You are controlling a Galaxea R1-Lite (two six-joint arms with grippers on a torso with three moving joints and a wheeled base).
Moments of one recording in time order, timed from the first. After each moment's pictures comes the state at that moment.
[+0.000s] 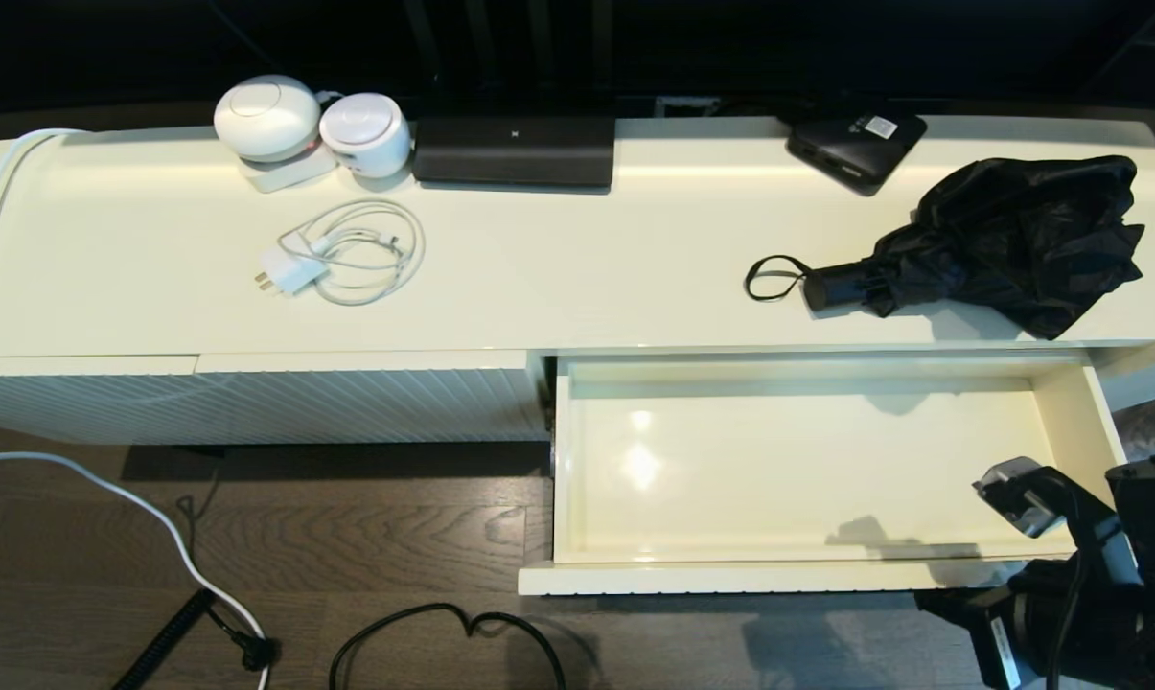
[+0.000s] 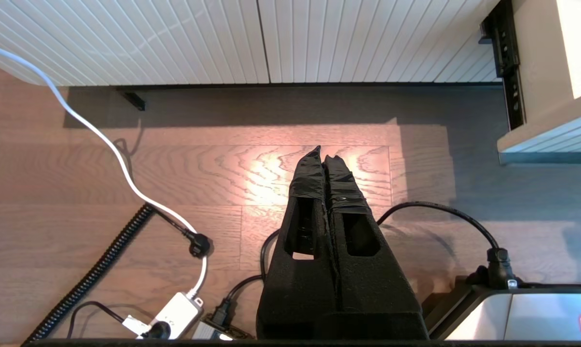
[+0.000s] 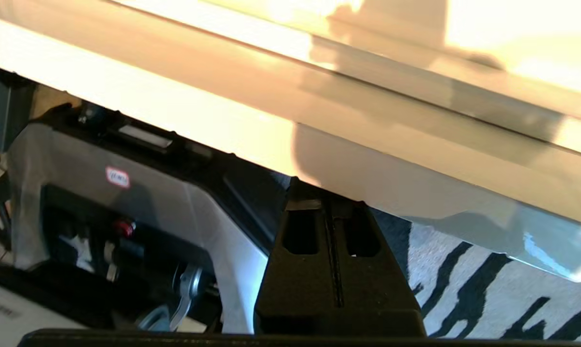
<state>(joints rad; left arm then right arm) 0.00 0.00 0.00 -0.01 0.00 -0.01 0.30 1.37 -0.43 -0.20 0.08 0.05</state>
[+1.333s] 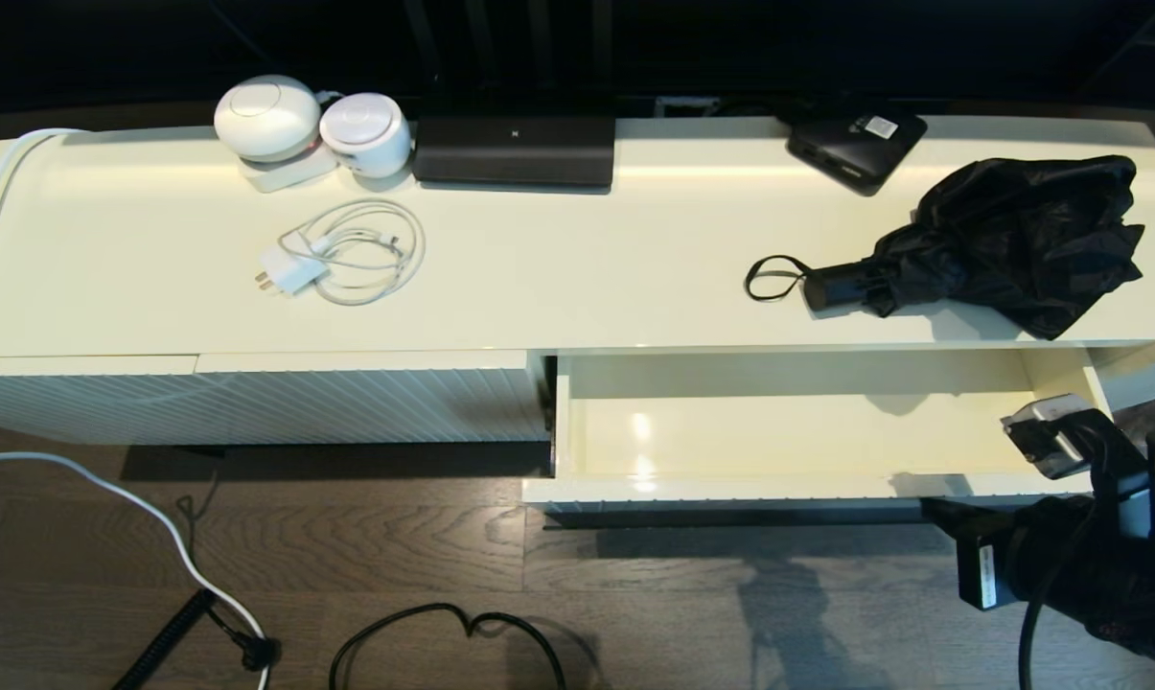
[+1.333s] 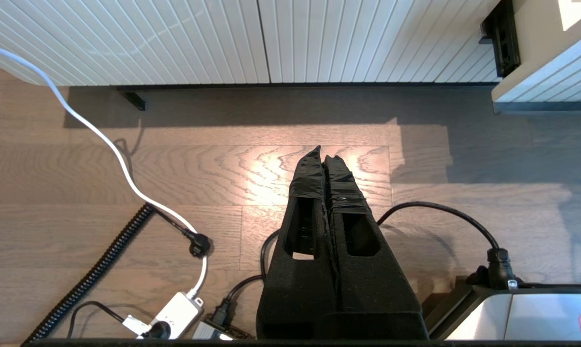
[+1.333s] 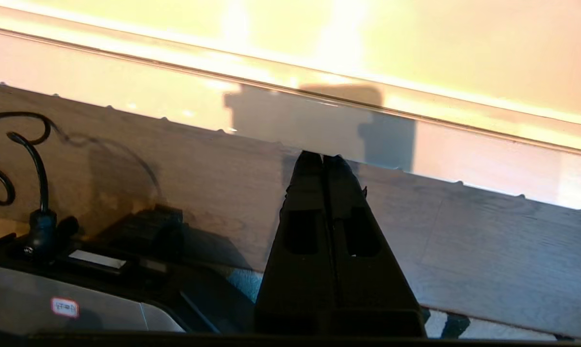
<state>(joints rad) 0.00 0.00 0.00 -0.01 0.00 -0.01 0.35 1.36 -0.40 -0.49 -0.16 0.06</state>
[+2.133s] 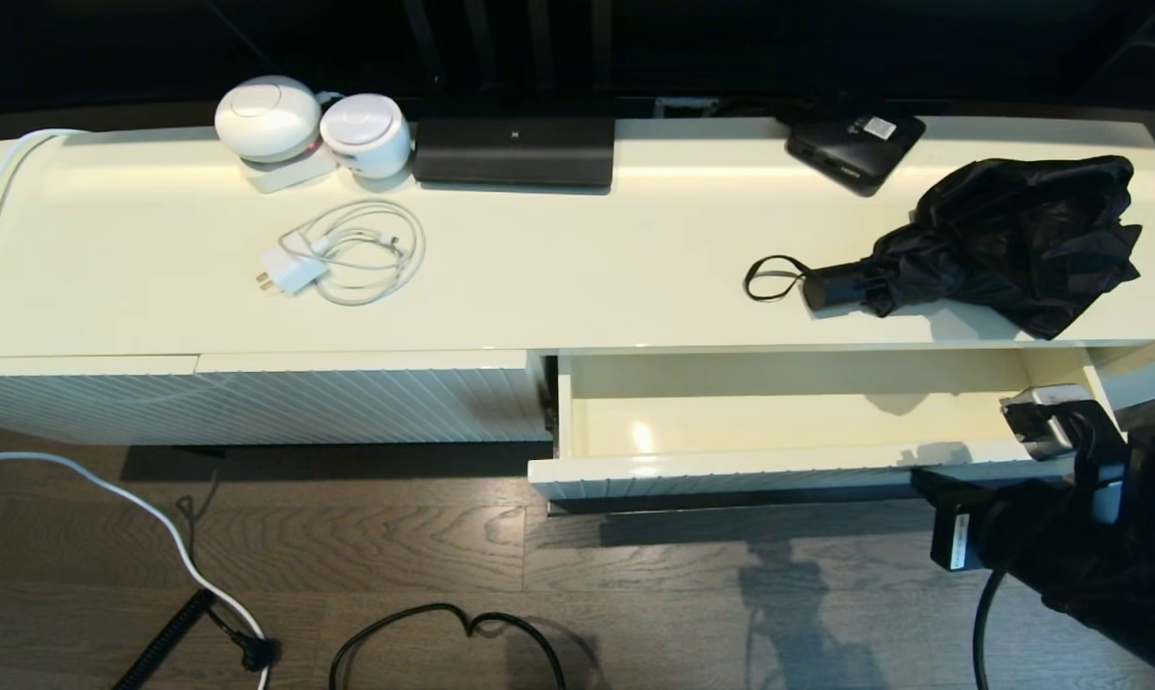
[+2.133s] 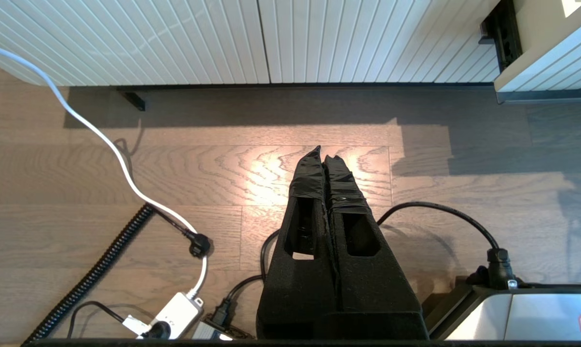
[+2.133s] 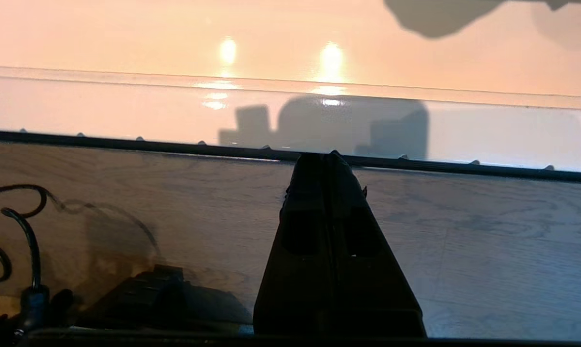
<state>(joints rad) 0.00 0.00 0.00 -0.01 0.00 -0.01 0.32 1.49 -0.35 -0.82 -0.22 0.12</state>
